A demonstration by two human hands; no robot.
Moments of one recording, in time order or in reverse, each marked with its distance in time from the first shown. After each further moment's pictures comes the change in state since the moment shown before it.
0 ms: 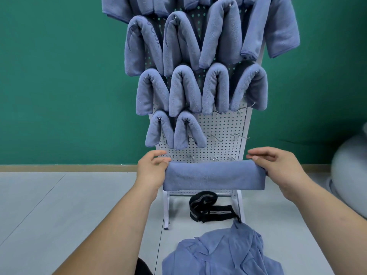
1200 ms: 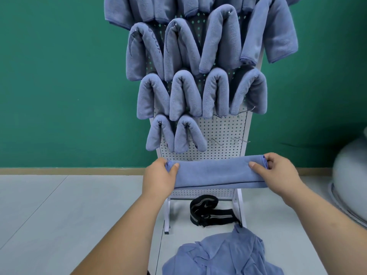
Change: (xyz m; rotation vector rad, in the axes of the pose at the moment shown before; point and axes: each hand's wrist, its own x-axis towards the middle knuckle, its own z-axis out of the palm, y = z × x) left_hand -0.006 -0.003 0.012 0.659 0.068 0.277; right_hand 0.000 0.006 0.003 -0.342 0.104 -0.026
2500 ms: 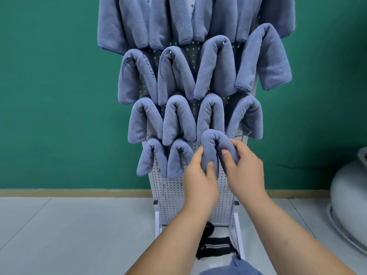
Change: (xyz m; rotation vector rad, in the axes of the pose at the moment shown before) left_hand -0.007 0.135 0.041 -0.666 -0.024 0.182; right_hand 0.020 -0.102 0.044 0.134 0.232 -0.332
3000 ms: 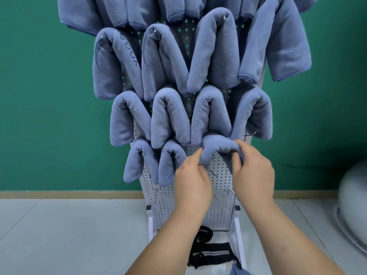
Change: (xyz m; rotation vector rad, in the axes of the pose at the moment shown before) left_hand 0.042 -0.039 0.014 0.327 0.010 0.088; right_hand 0.037 0.056 0.021 -0.306 0.142 -0.109
